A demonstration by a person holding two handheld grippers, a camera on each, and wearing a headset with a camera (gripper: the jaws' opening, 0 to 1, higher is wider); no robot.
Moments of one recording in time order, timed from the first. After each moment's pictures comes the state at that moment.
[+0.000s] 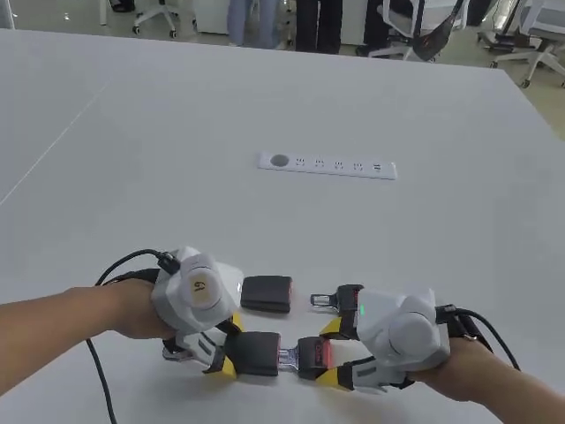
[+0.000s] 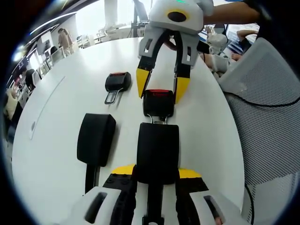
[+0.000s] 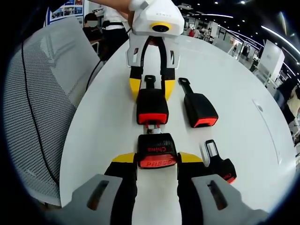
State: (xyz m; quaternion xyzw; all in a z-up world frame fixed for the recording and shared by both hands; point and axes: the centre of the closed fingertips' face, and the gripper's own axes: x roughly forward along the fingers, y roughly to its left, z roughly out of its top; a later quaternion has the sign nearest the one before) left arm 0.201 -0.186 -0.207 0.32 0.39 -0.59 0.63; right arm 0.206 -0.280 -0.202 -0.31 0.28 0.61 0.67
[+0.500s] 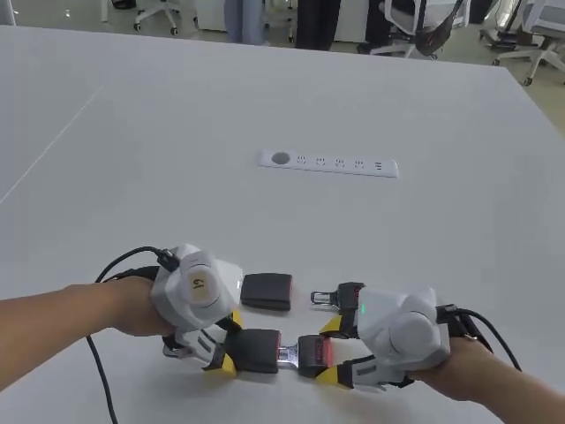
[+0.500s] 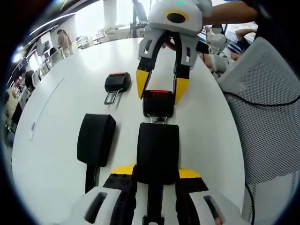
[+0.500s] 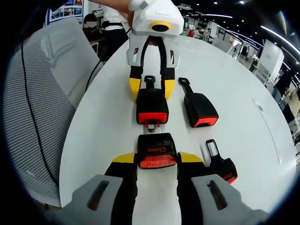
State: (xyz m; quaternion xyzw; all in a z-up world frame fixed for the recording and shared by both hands) left arm 0.201 -0.186 -0.207 0.32 0.38 -0.60 0.63; right arm 0.205 -0.280 -0.203 -0.31 0.28 0.61 0.67
